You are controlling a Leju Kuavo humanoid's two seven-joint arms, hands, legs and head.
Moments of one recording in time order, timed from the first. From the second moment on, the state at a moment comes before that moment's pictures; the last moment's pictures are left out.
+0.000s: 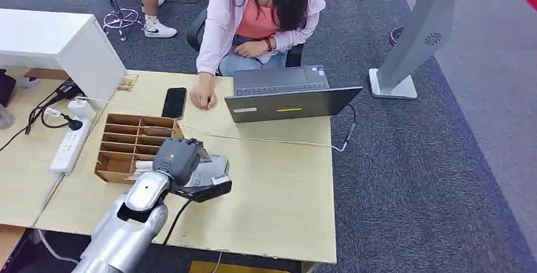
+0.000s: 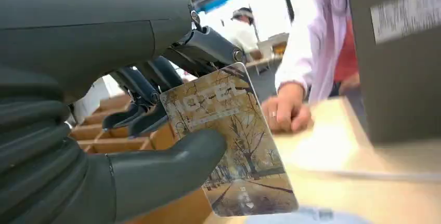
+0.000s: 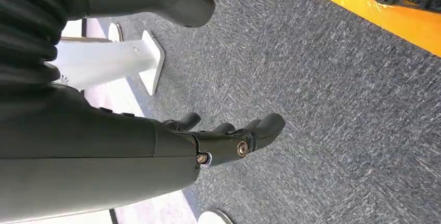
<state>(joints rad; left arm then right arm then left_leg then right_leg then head) -0.52 -0.04 -0.57 -0.92 -1.35 0.09 0.01 -0.05 0.02 0.53 -0.15 0.01 -0.21 0.28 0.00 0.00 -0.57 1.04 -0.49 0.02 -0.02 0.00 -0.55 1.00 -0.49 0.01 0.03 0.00</state>
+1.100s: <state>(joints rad) -0.78 0.08 -0.48 -0.99 -1.41 0.37 0.04 -0.05 0.02 0.56 -0.15 0.04 -0.20 0.26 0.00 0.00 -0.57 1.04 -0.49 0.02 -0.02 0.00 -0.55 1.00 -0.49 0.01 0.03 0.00</state>
